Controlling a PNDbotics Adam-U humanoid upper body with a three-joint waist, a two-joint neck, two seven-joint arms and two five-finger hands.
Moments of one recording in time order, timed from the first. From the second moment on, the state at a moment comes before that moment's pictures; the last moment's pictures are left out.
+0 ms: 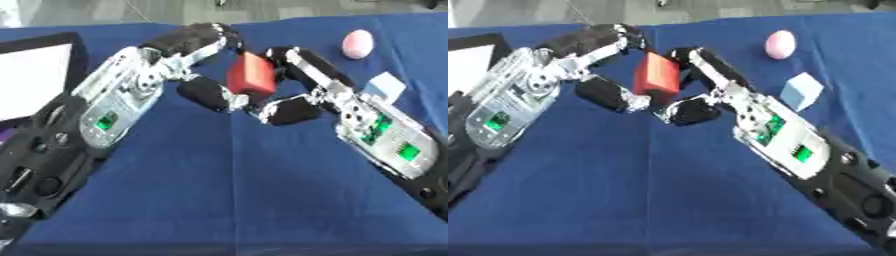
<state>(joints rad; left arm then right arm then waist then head) -1.01 0.25 -0.63 -1.45 -0.56 0.15 -0.38 -0.57 -0.62 0.55 -1.88 -0.02 0.39 -0.10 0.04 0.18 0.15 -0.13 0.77</state>
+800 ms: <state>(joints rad) -1.01 0.25 -0.63 -1.45 -0.53 0.16 -0.36 -0.57 -0.62 0.55 -1.89 0.00 0.40 -0.10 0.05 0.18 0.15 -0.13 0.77</state>
